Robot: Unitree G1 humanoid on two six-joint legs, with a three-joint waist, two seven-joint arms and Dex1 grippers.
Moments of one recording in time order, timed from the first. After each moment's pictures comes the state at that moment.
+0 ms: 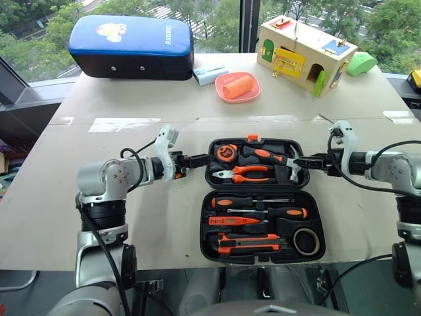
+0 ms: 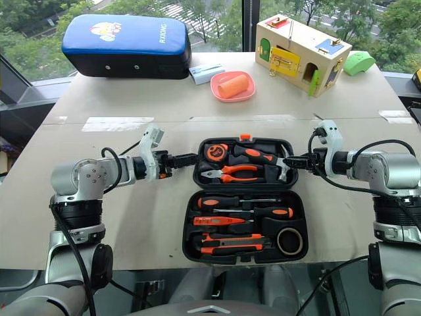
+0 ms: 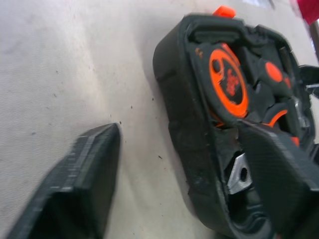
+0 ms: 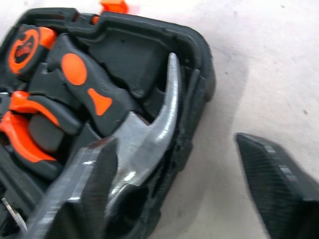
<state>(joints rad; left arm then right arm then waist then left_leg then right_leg) -0.59 0.47 0.23 0.06 -0.62 1.34 -0.58 -0.60 -0.64 -0.12 0.08 0.48 1.25 0.77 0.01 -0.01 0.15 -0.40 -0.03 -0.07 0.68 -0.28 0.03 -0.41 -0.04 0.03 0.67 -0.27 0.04</state>
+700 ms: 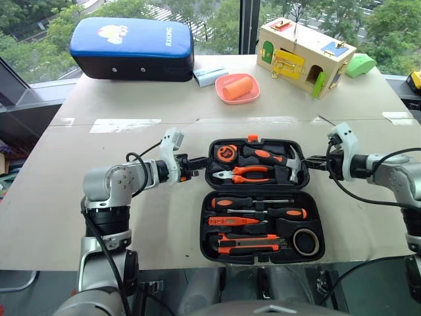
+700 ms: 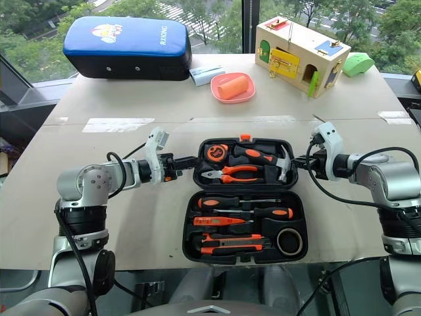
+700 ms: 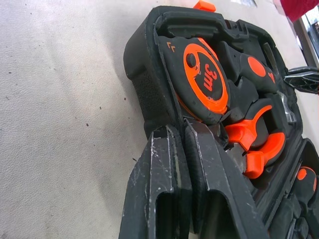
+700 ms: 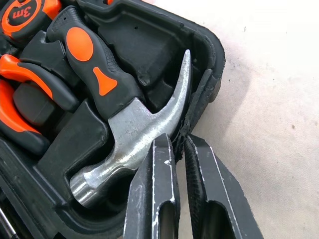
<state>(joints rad) -0.50 0.44 0.21 -0.04 -0.65 1.22 -0.58 -0.49 -0.70 -0.04 -0.03 0.47 0.99 0.78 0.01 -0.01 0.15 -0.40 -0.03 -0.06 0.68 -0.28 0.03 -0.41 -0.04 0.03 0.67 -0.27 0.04</state>
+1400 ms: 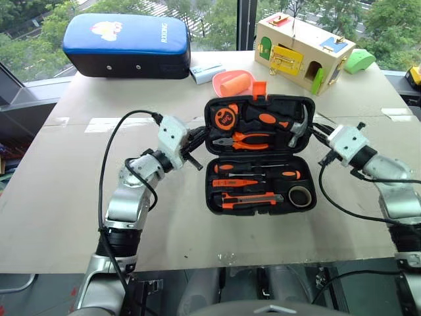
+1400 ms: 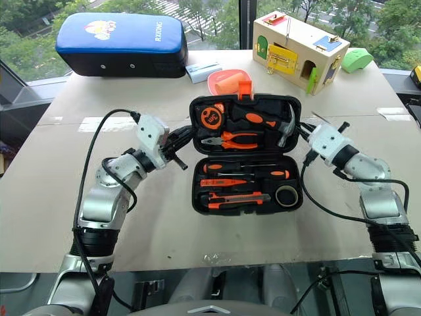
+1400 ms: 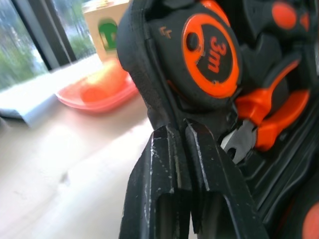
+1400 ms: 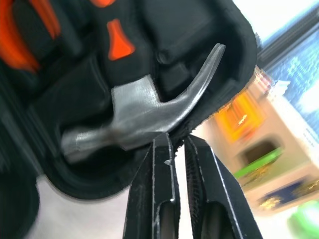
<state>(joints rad) -0.34 0.46 0.00 -0.03 -0.13 -0.03 -0.64 -0.35 -0.67 -0.03 0.20 -0.10 -0.49 0.57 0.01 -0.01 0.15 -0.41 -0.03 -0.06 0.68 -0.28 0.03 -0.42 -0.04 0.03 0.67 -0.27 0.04</state>
